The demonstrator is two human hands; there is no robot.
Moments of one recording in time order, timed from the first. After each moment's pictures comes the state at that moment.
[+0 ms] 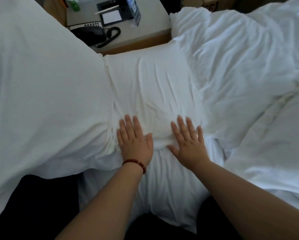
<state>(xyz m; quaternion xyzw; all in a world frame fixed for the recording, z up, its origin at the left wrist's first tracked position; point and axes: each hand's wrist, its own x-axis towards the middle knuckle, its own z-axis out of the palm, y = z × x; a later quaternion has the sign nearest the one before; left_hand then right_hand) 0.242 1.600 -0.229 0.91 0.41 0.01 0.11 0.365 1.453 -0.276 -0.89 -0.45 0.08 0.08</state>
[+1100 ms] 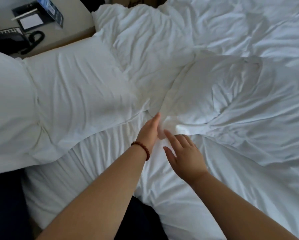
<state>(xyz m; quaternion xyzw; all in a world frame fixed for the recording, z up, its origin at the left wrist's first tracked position) 0.319 1.382 -0.161 0.60 0.36 -0.13 0.70 0.304 1.229 -0.177 -0.92 -0.32 0.01 0.22</state>
